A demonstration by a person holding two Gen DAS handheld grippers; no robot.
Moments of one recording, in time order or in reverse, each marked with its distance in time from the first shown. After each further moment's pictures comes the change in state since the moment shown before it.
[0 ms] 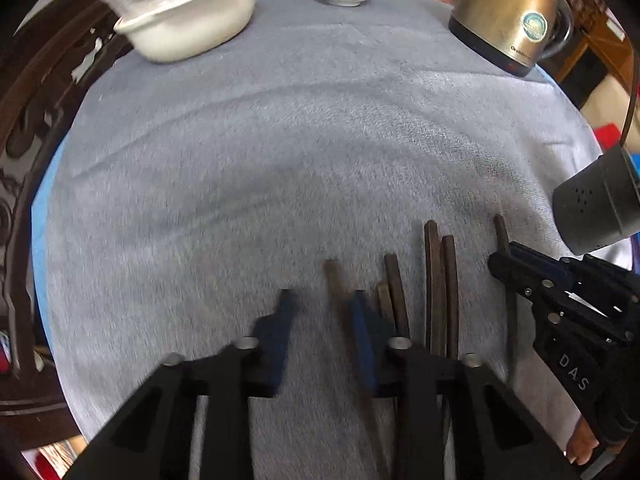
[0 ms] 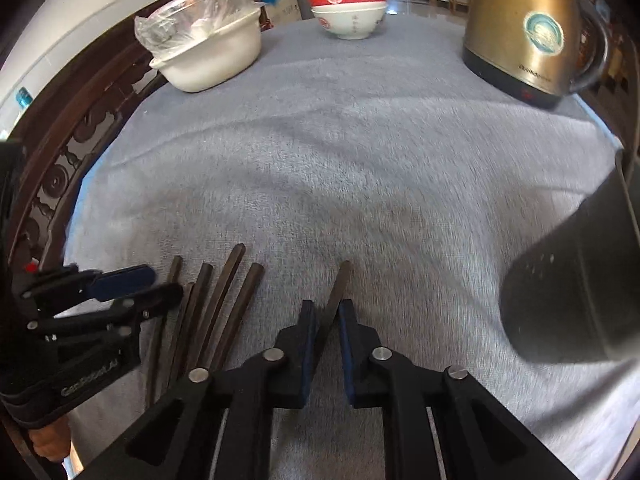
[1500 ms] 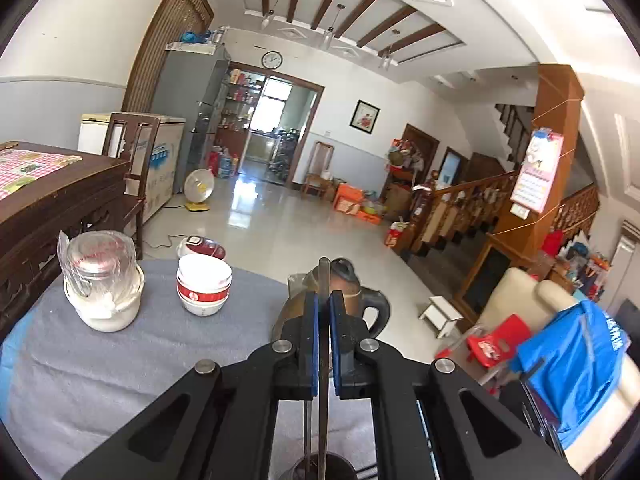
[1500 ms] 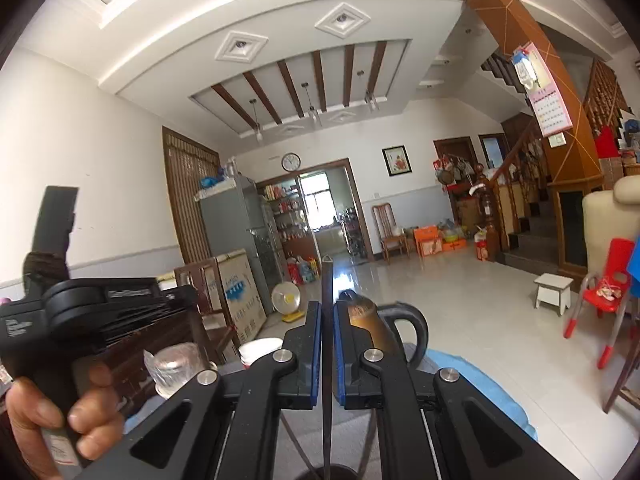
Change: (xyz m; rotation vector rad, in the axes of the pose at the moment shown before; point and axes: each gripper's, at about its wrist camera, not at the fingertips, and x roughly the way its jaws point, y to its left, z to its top) left arm -0.241 -0.143 0.081 -0.150 -0.870 -0.289; right arm -0.288 -0.100 -0.023 0.184 -1.083 -0.105
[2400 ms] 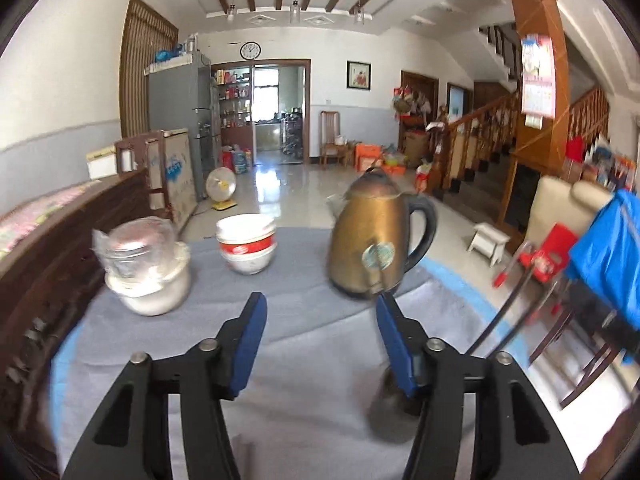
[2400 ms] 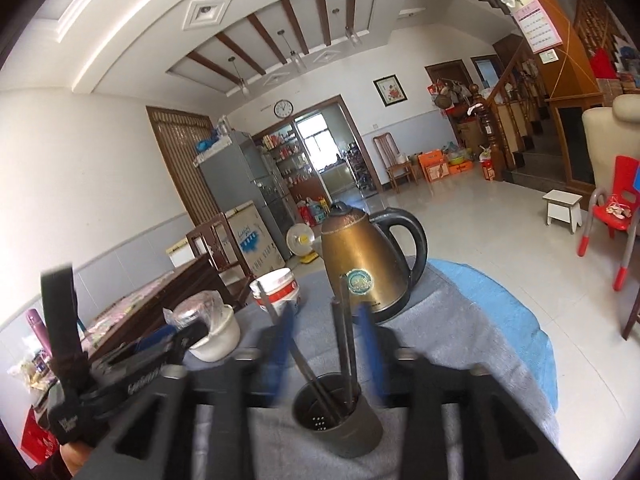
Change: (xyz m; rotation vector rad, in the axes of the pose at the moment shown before) left arm -0.034 0.019 -0.091 0.292 0.115 0.151; right arm -0.035 -0.060 -0.041 0.171 0.215 0.065
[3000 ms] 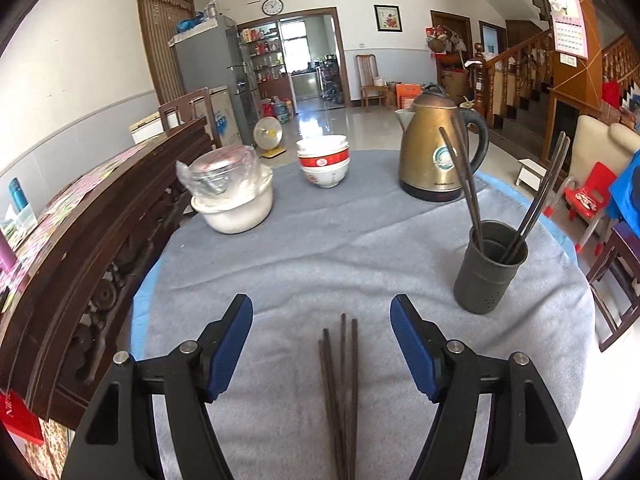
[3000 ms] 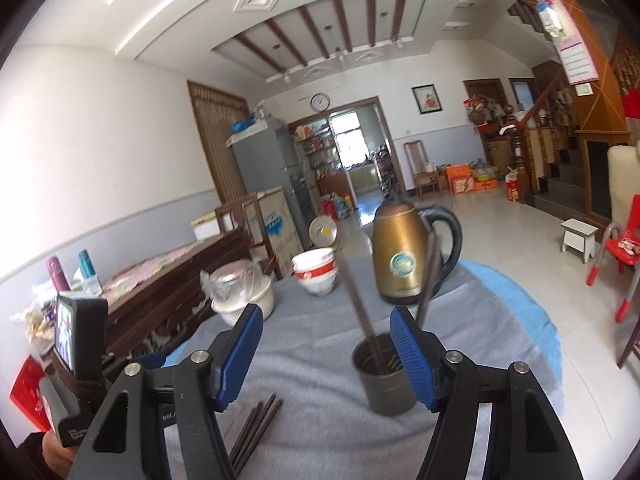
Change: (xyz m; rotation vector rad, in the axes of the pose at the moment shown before) left arm -0.061 0.056 -0.071 0.044 0.208 0.179; right arm -0.038 0.080 -0.040 -0.157 0.042 0.061
